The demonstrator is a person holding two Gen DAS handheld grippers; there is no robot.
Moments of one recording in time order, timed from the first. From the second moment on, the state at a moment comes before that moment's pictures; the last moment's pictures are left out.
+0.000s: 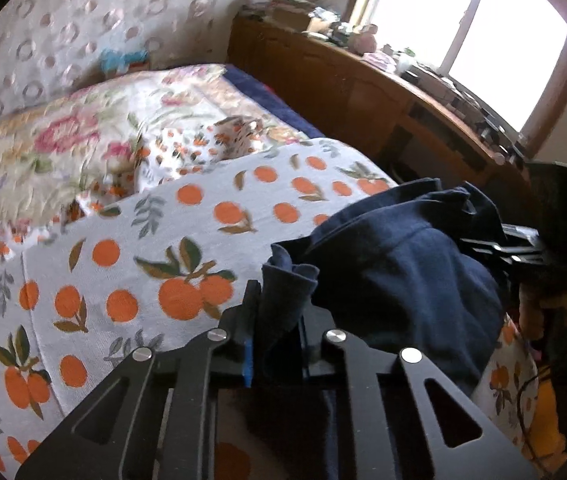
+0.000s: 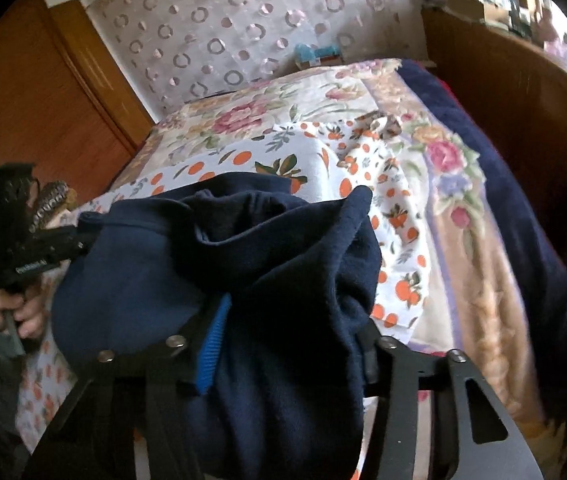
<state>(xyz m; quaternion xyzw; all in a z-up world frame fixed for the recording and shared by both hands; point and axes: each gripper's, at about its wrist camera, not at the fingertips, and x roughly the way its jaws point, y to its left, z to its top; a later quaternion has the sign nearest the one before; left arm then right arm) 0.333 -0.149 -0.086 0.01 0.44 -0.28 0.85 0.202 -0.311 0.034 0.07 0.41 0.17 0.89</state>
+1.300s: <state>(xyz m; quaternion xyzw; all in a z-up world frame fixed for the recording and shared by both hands) 0.202 0.048 0.037 -0.01 0.26 -0.13 0.96 0.240 -0.161 0.078 -0.06 0.25 0.34 0.90</state>
